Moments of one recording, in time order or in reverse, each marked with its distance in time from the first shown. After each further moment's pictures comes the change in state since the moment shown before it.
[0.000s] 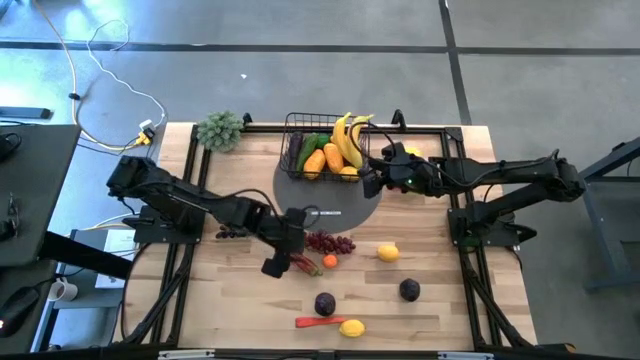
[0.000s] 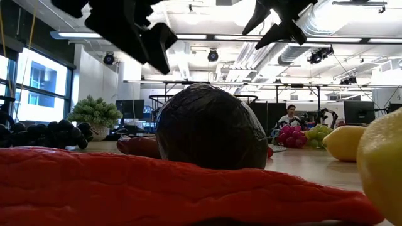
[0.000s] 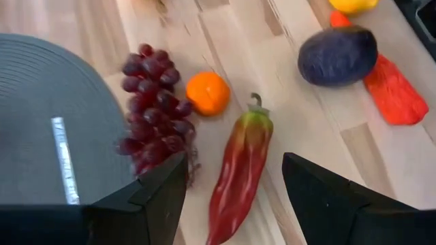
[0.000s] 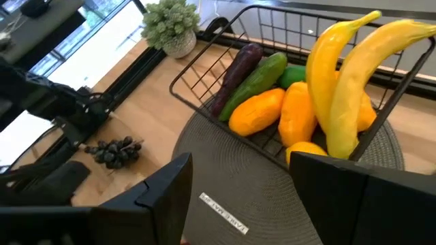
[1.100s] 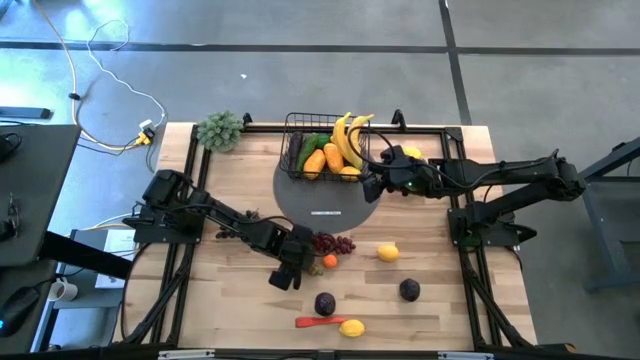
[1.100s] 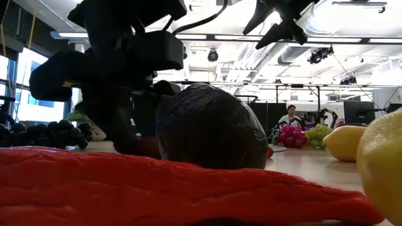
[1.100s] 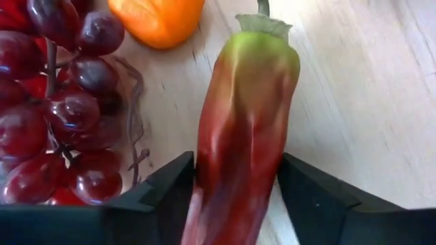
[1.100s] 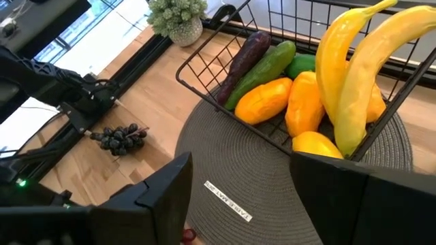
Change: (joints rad) left arm -0.058 0.303 0.001 0.073 -0.058 -0.001; right arm 0.017 0.000 0.000 -0.016 -0.029 0.000
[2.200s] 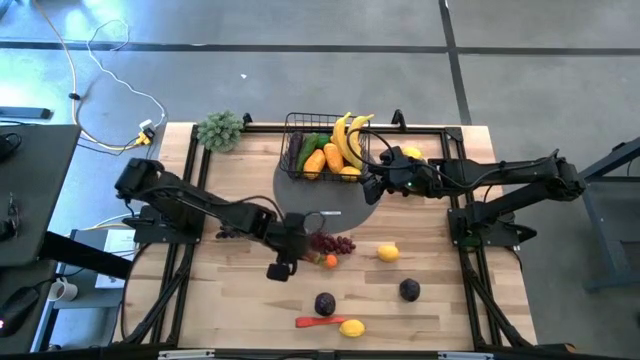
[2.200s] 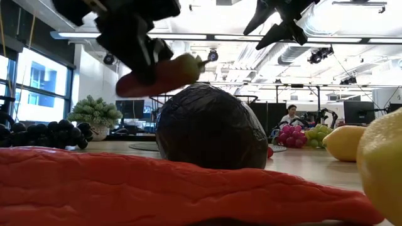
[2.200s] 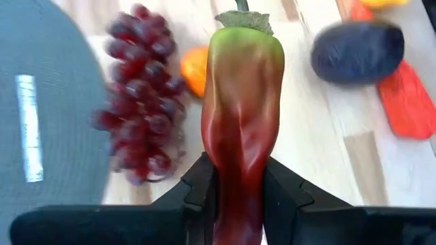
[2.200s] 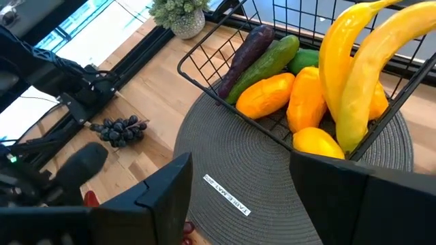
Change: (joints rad) left arm 0.049 -0.242 0.000 -0.068 0.045 -0.160; right arm 0.000 0.000 0.000 -0.011 -0.021 -0.017
